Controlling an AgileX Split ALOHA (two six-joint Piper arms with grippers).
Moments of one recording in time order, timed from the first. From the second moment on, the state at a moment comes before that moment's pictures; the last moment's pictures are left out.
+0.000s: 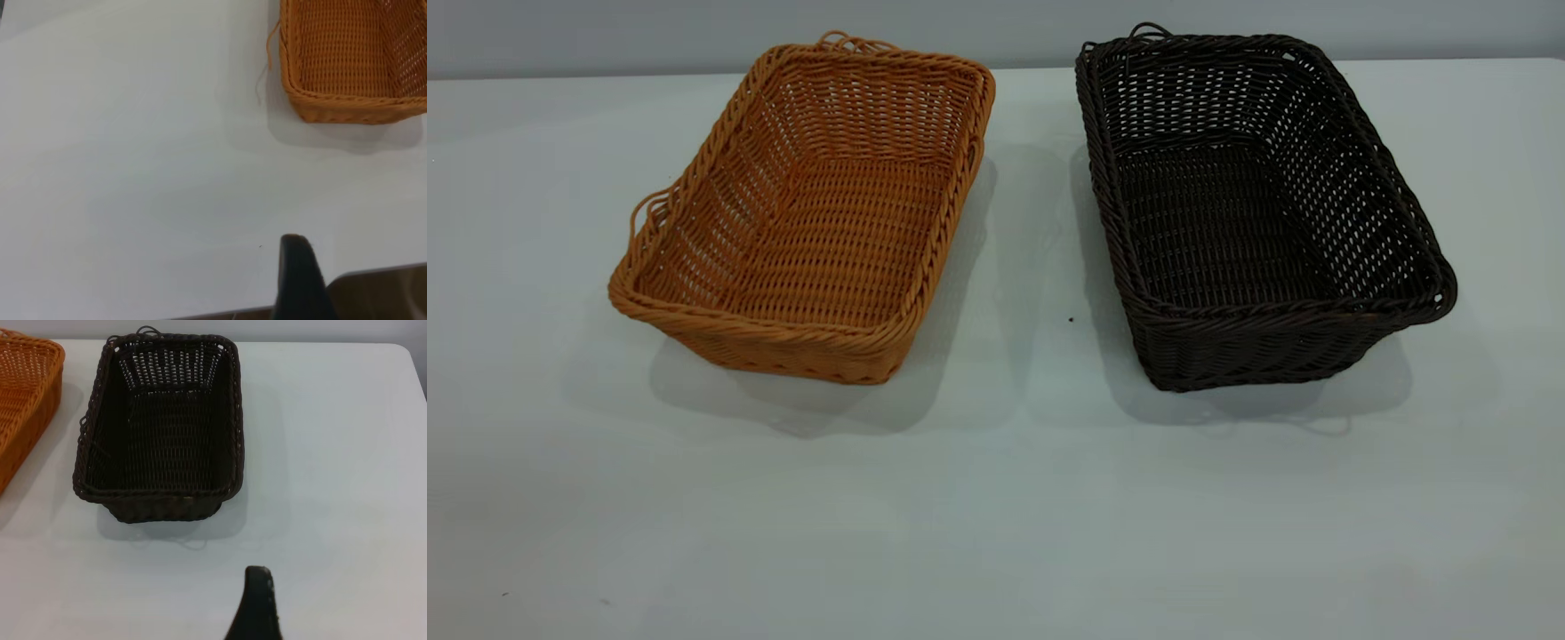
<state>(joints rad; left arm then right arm) -0.02 -0.02 -0.49 -0.06 1.11 0.09 0.08 -0.02 -0.47 0.06 1.12 -0.03</state>
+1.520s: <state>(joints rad) -0.02 1.29 -0.88 -0.06 0.46 0.15 0.26 1.90 -0.66 1.73 0.64 -0.59</state>
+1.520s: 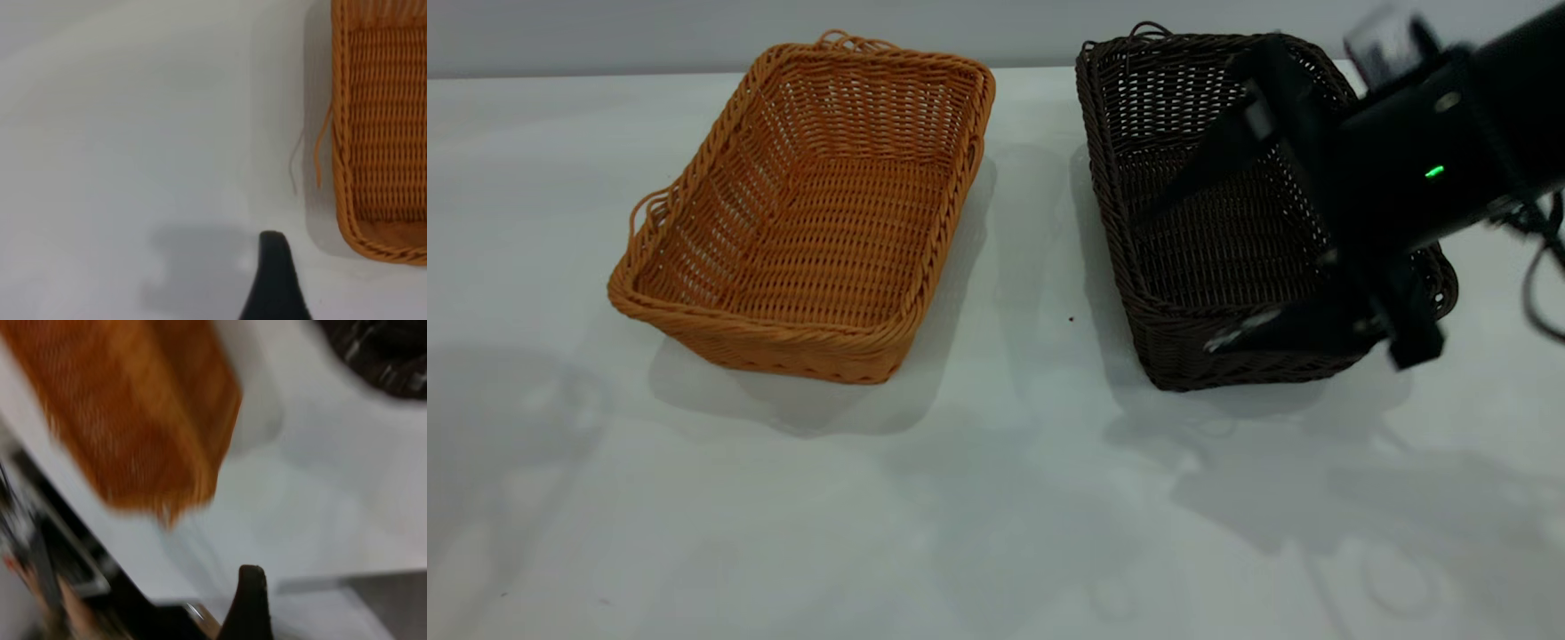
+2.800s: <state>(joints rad) -0.10 2.11 -1.36 -0.24 0.43 0.29 0.26 2.09 -0.80 1.79 0.15 -0.23</state>
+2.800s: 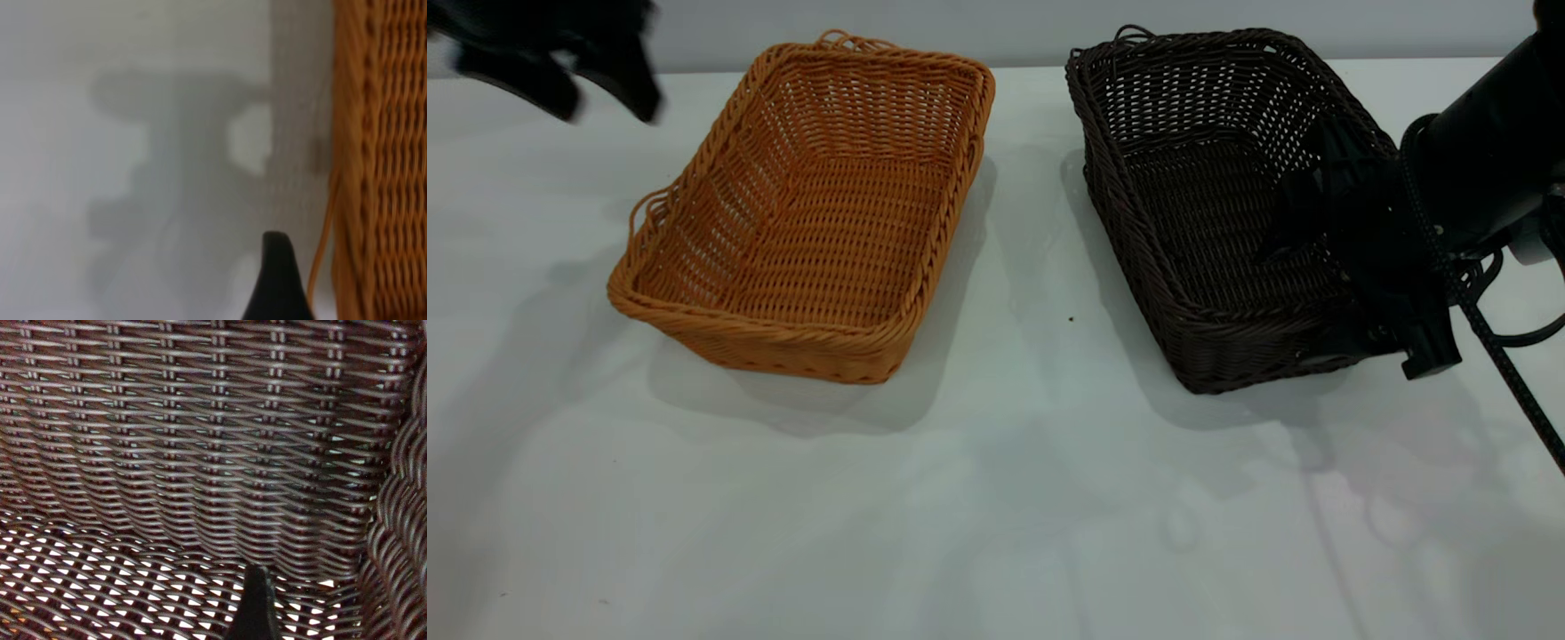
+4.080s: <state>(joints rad) -0.22 2.37 -1.50 -0.28 0.32 0.92 0.06 2.02 -1.02 1.56 0.38 -0.44</state>
